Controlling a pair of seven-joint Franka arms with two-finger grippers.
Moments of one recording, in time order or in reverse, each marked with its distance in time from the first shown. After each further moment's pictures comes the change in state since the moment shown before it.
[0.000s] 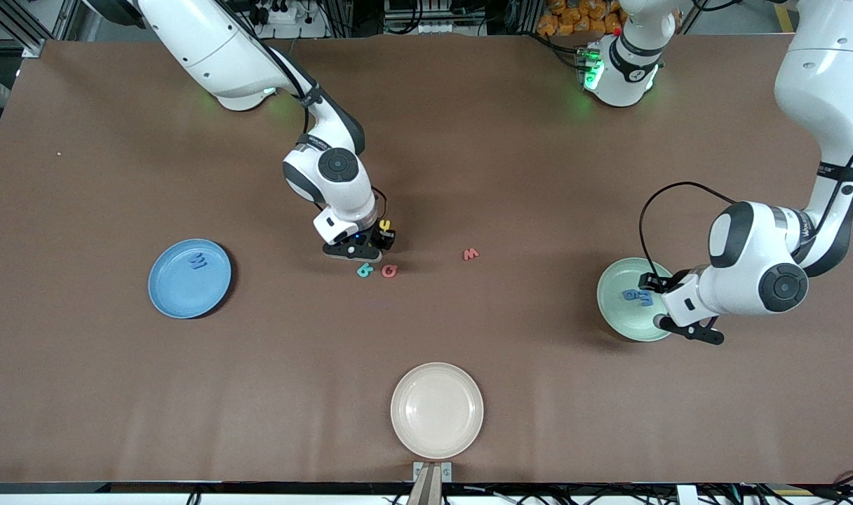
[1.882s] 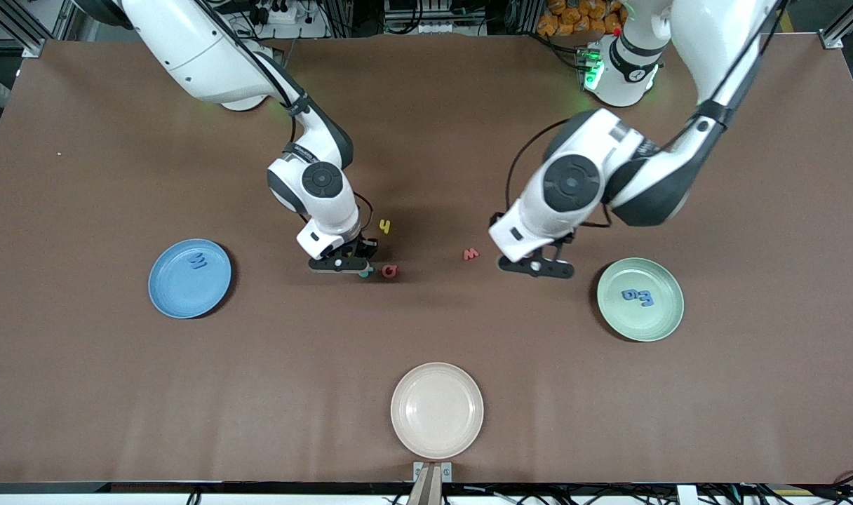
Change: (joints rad) left arm -0.369 -0.088 -0.232 0.124 0.002 -0.208 -0.703; right arm -0.067 -0.007 -0.018 0.018 -0.001 -0.078 -0.235
